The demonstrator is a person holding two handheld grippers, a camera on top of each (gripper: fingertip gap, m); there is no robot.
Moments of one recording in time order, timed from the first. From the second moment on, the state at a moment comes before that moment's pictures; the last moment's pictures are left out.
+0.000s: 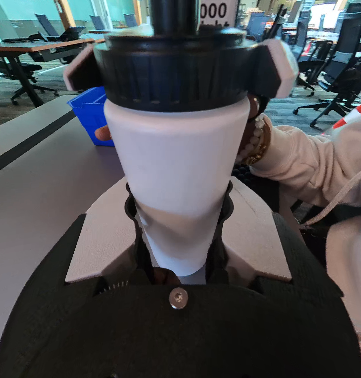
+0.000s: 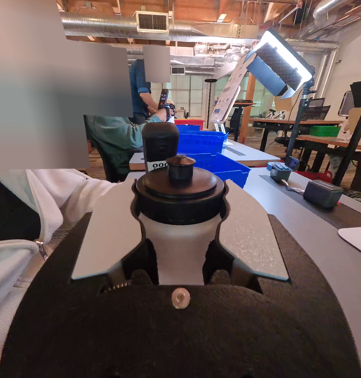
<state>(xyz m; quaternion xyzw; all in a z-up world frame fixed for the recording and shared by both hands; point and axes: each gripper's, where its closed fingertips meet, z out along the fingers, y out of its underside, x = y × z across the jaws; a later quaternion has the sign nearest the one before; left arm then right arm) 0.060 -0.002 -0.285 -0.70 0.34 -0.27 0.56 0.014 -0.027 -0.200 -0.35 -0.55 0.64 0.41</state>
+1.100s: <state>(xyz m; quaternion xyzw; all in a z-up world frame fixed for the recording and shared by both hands) 0.044 0.008 -0.285 -0.75 0.29 -0.16 0.57 0.007 -0.018 -0.191 -0.35 -0.53 0.58 0.51</state>
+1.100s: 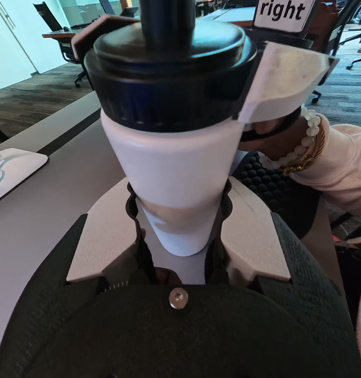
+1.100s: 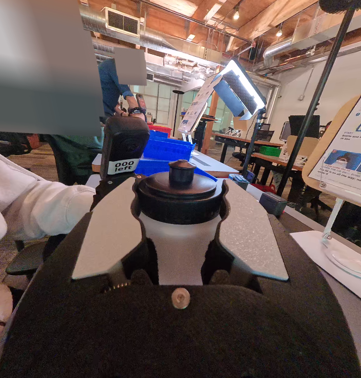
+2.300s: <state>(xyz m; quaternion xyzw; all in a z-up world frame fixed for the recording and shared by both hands) -0.030 0.006 -0.195 -0.53 0.14 -0.21 0.81 0.064 0.078 -0.158 -0.46 -0.43 0.26 0.73</state>
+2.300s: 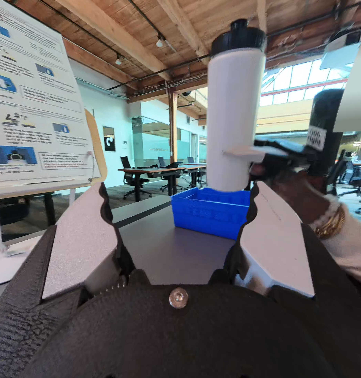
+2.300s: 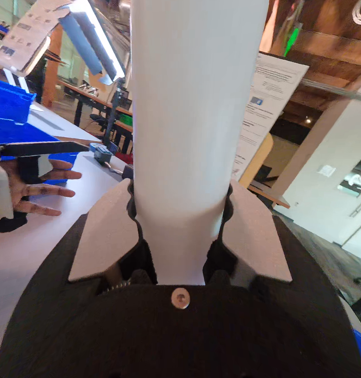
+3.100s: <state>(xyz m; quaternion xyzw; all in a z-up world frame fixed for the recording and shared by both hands) -0.005 0.021 -0.236 -0.60 0.24 -0.11 0.76 0.235 0.227 -0.346 -0.87 -0.36 0.11 0.33</state>
